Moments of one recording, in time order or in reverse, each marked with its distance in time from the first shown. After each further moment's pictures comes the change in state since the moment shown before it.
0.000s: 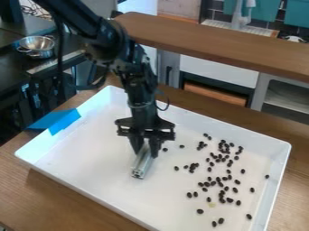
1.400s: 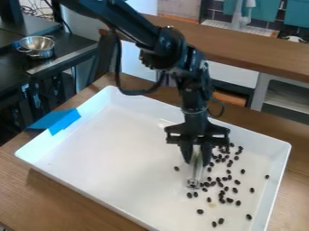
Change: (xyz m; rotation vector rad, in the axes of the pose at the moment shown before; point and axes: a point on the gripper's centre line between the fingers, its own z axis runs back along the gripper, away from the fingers) arm 0.003 -0.087 -0.015 -0.033 0.007 0.024
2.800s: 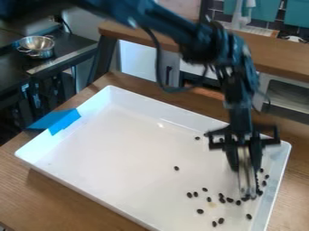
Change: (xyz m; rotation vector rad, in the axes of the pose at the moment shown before) arm -0.002 -0.057 0.029 -0.143 0.138 0.121
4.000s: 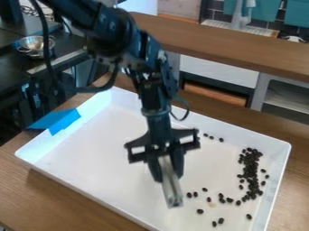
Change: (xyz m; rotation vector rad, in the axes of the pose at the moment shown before) arm -0.061 0.104 0.022 0.114 -0.026 0.325
